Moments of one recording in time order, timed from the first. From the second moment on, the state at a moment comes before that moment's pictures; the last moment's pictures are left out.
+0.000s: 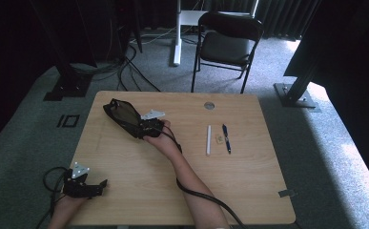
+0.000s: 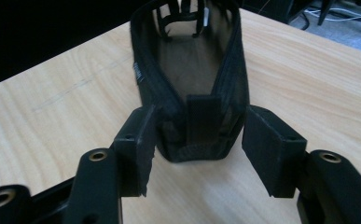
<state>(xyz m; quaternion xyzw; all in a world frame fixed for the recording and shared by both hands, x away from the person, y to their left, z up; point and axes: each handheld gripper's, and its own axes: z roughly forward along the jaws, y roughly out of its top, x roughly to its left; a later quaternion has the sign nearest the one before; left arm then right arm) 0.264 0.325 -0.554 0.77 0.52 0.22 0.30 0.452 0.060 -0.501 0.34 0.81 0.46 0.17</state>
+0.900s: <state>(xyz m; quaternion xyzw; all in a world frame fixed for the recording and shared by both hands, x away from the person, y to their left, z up) 0.264 0.325 -0.554 0.77 0.52 0.22 0.30 0.457 0.062 -0.505 0.35 0.81 0.44 0.15</state>
